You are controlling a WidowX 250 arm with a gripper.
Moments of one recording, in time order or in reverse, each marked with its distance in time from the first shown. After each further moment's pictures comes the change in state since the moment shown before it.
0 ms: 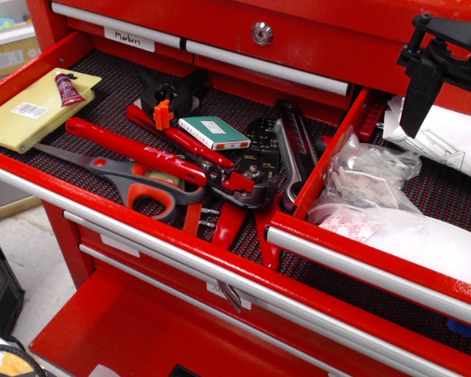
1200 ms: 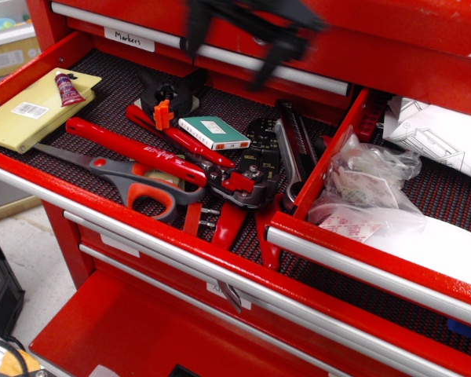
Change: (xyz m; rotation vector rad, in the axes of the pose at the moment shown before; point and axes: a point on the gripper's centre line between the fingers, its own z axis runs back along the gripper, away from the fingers) arm 0.006 0.185 -0.019 0.233 -0.077 0.131
